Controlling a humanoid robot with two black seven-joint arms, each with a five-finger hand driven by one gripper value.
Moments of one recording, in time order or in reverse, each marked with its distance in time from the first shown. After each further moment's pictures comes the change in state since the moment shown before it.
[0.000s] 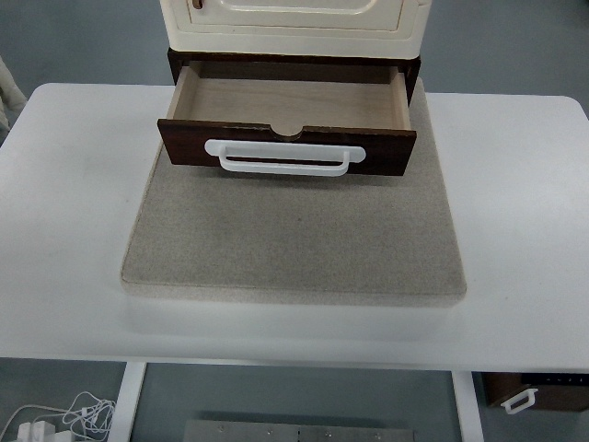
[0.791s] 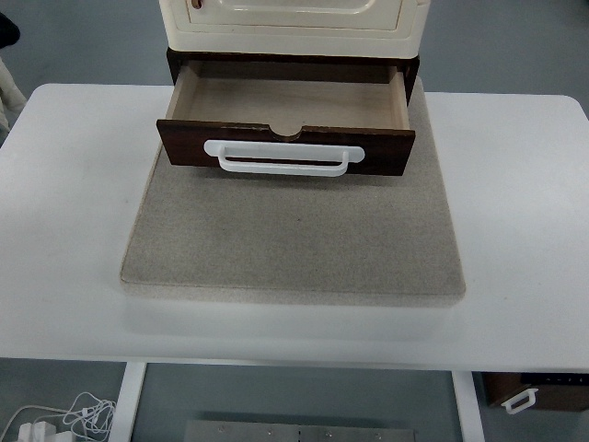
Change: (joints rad) left arm -0.228 -0.007 0.443 -0.330 0.075 0.012 0.001; right arm 0.000 0.000 0.000 0.000 0.000 0.000 0.000
